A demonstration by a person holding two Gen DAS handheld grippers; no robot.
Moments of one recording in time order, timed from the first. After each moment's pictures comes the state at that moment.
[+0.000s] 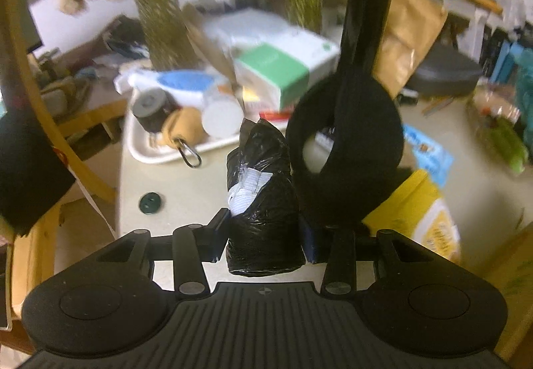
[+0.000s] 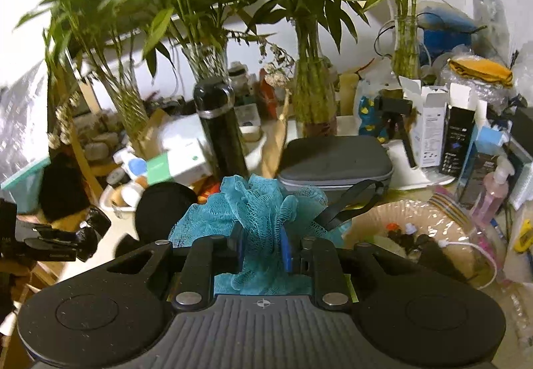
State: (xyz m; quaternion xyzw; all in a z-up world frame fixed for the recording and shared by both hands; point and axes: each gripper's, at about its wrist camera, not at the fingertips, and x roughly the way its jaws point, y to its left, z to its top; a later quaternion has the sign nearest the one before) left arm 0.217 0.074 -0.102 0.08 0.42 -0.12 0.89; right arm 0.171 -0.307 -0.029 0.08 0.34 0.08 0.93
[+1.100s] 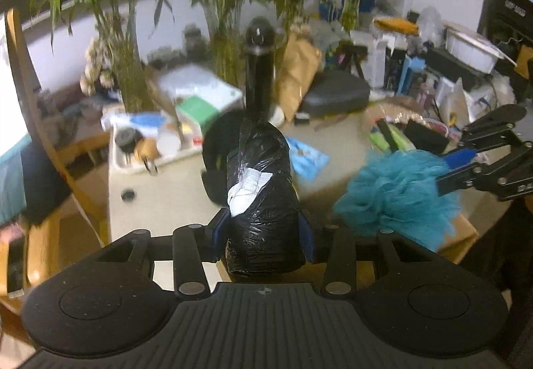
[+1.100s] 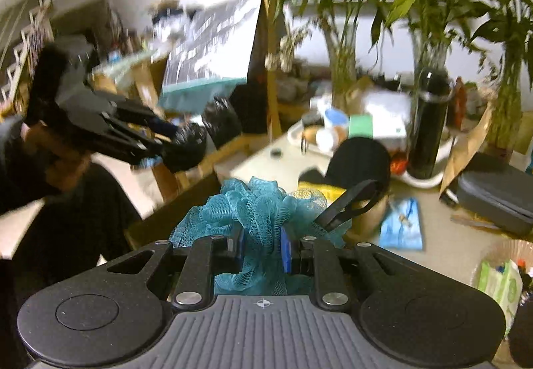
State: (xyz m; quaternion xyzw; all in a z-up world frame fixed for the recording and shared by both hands) left arm 0.062 0.028 -0.001 0.08 0.39 -0.19 0.90; right arm 0.080 -0.229 -0.014 -0.04 0.34 0.40 0.85
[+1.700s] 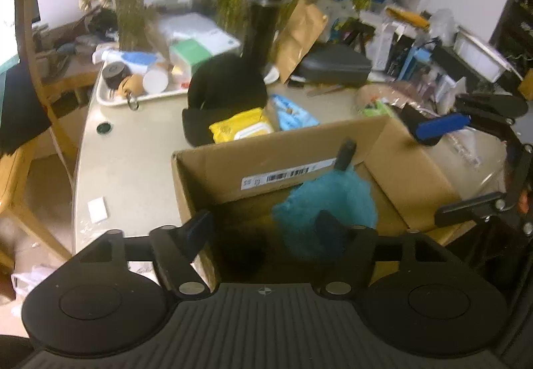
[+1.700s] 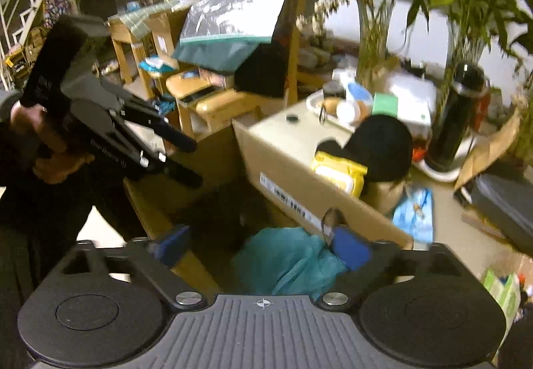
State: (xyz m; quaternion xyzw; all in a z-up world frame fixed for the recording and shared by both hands) left arm 0.044 0.035 -0.046 0.01 0.42 -0.18 0.89; right arm 0.062 -0.203 -0.032 -0.11 0.35 0.43 0.83
